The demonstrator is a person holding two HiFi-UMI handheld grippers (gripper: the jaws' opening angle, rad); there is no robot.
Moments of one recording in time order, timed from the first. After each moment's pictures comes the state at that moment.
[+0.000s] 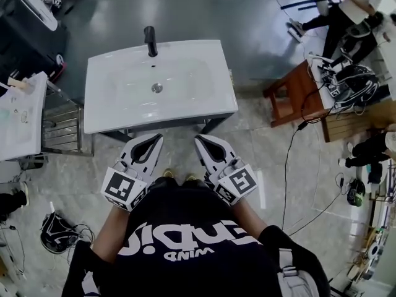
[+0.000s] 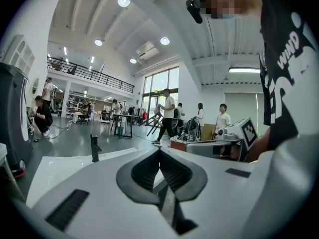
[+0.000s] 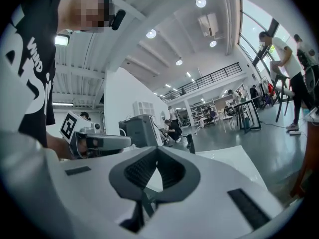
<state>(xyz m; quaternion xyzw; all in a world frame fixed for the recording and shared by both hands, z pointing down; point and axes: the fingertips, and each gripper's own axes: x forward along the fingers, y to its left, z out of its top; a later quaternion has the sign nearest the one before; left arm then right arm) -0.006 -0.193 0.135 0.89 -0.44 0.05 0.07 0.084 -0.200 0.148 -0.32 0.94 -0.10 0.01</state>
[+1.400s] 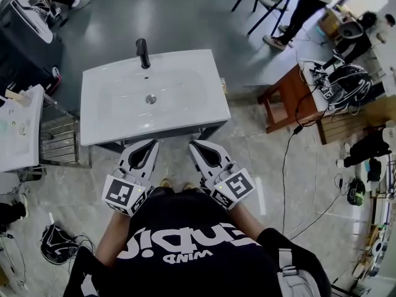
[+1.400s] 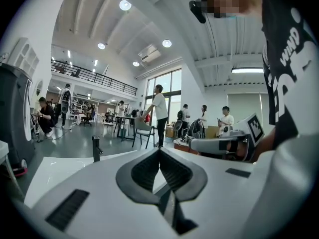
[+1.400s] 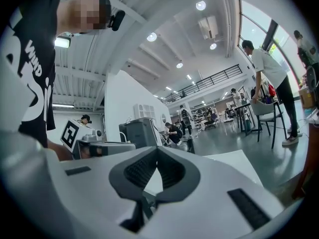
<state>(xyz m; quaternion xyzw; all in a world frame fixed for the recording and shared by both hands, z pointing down) 0.000 -0.204 0.131 0.89 -0.46 0.04 0.07 0.088 -0.204 0.129 -0.32 0.94 -0.10 0.03</state>
